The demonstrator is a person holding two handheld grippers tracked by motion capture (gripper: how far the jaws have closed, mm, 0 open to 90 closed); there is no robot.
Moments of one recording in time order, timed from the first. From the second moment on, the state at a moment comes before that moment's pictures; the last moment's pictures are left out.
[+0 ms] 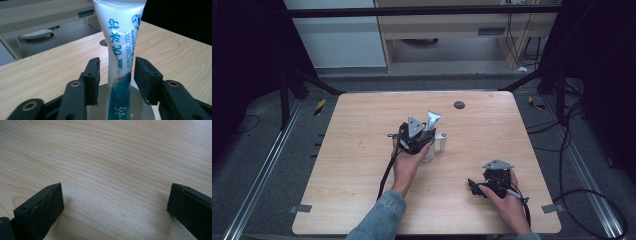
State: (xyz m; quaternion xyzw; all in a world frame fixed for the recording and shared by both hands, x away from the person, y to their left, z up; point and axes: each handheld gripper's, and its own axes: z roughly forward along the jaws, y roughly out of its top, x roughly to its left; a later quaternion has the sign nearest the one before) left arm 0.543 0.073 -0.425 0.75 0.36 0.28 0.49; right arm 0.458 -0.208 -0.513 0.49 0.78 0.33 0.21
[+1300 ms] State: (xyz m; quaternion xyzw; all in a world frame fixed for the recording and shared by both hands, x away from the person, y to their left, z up) left arm 0.507 0.089 -0.400 0.82 0.31 0.21 0.44; right arm 0.458 -0.208 -0.513 0.49 0.78 0.33 0.21
